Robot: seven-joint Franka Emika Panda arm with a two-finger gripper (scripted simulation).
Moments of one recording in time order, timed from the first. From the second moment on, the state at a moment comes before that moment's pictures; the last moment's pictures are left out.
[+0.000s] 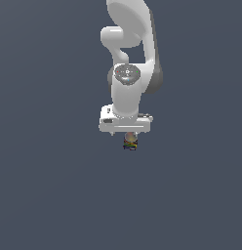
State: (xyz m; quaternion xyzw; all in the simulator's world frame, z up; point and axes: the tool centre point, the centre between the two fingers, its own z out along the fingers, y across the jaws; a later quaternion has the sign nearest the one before) arm -0.011 0.014 0.150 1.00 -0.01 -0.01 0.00
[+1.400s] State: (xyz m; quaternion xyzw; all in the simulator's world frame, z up) arm -0.042 0.050 0.084 1.00 -0.08 0.00 0.00
